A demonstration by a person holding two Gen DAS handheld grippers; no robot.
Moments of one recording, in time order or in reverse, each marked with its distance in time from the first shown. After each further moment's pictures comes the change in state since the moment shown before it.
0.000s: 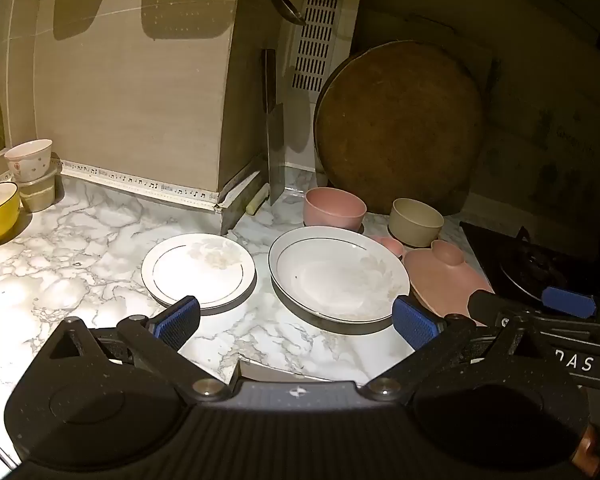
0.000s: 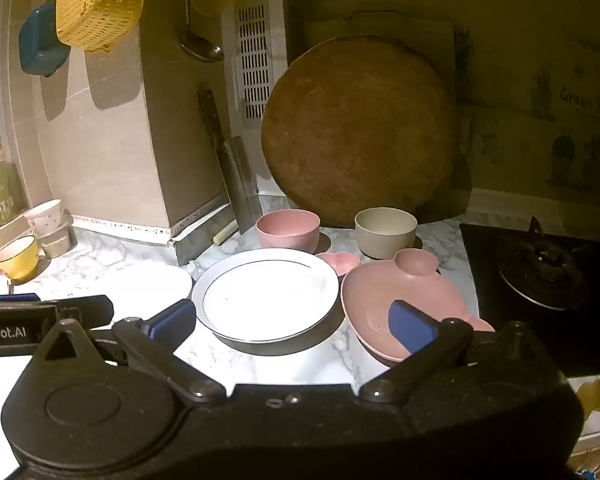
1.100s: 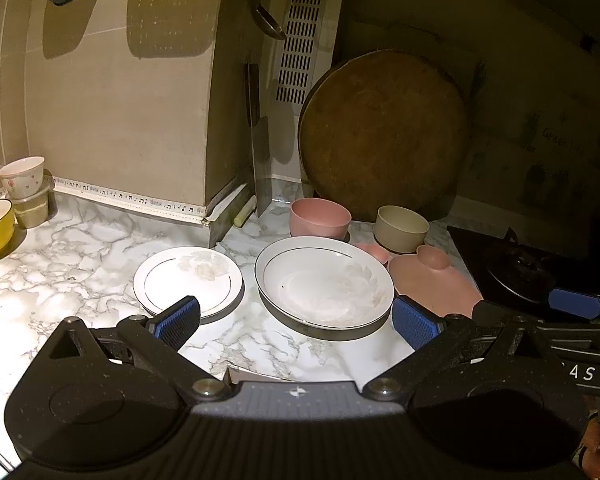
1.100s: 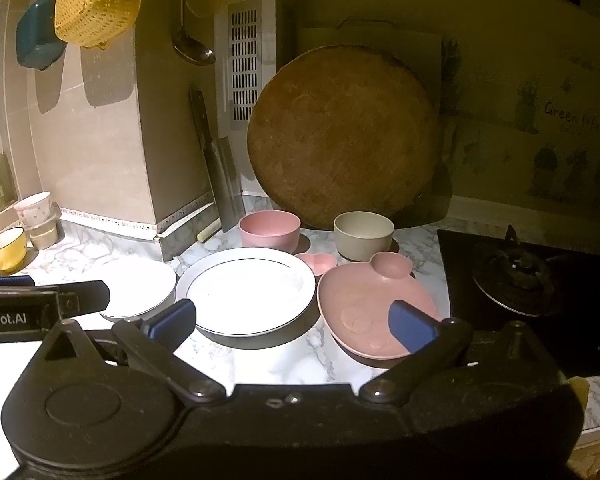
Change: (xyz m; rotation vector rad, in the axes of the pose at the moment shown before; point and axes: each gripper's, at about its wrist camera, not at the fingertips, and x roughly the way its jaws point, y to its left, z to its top) left arm -0.013 -0.012 0.001 0.033 -0.039 -0.017; right arm -0.019 -0.006 0.001 -0.026 -0.010 -0.045
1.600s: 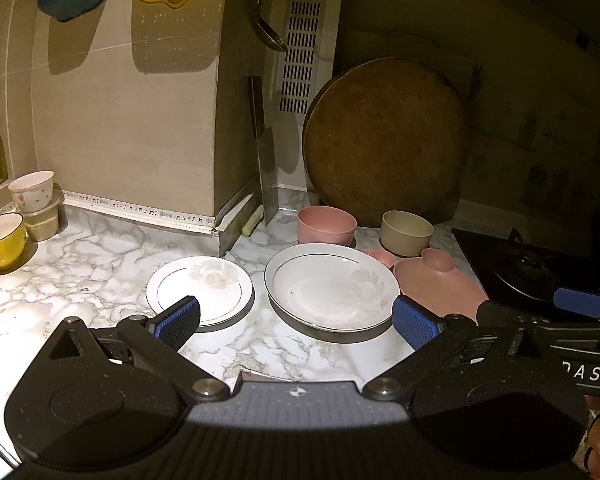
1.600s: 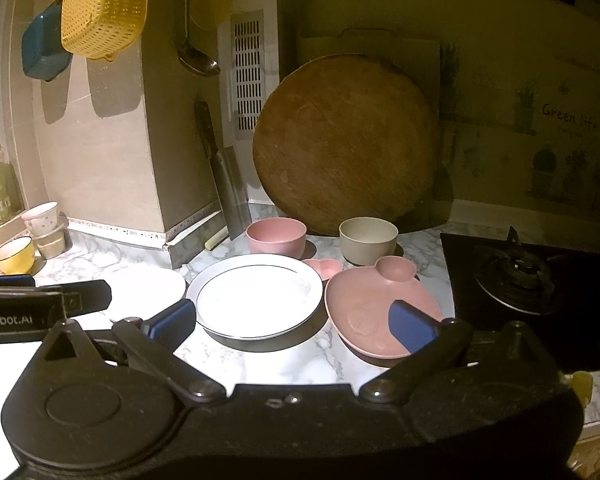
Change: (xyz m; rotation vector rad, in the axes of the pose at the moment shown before) left arm -0.014 -0.002 0.001 0.027 -0.025 0.023; right arm -0.012 0.003 -0.004 0.015 -0.025 0.011
